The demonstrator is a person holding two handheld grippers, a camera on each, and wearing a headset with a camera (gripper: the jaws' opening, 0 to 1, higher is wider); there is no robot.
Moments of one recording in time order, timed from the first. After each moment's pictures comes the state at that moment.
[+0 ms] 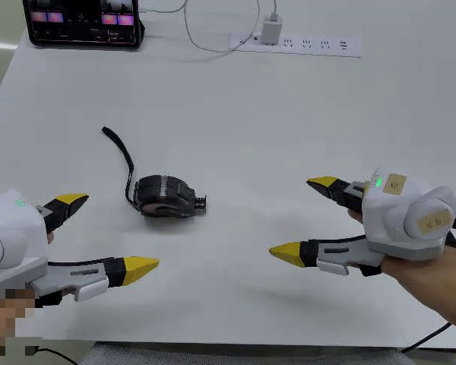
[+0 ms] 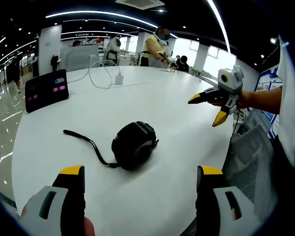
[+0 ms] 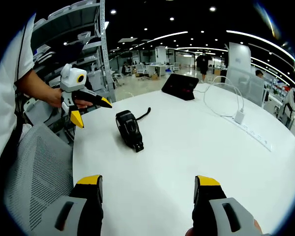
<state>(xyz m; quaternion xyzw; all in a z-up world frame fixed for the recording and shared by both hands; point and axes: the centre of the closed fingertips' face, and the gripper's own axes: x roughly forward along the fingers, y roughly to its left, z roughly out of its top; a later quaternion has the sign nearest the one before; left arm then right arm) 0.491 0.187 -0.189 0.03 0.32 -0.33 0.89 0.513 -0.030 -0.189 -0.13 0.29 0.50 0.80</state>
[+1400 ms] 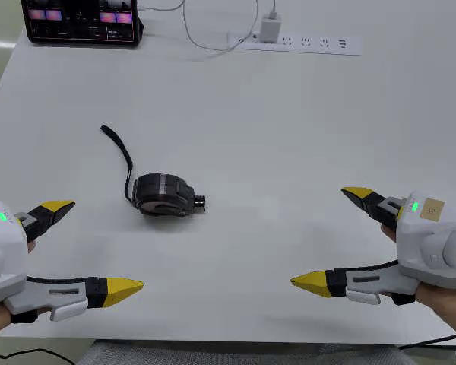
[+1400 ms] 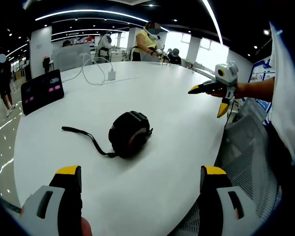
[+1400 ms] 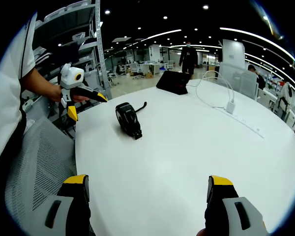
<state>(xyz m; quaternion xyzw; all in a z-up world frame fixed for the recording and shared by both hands) 0.469 0.196 -0.190 0.06 0.34 -0.35 0.87 0.490 -0.065 -0.194 -0.12 0.30 0.48 0.81</state>
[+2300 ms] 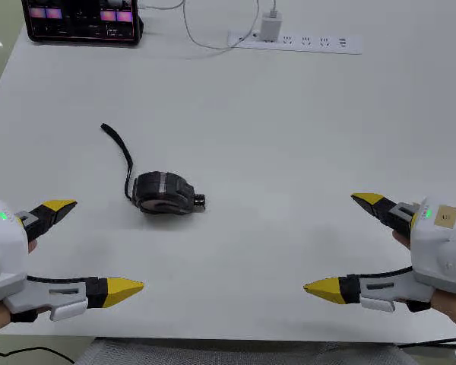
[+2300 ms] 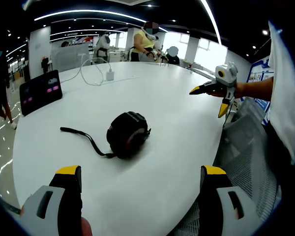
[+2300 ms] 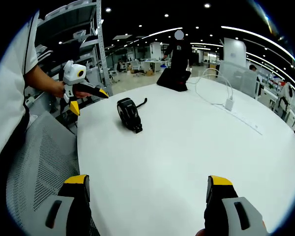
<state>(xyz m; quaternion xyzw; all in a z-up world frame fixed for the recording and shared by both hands) 0.468 0.194 -0.189 0.06 0.33 -0.36 0.87 0.482 -0.080 -0.194 -0.13 0.31 0.48 0.81</state>
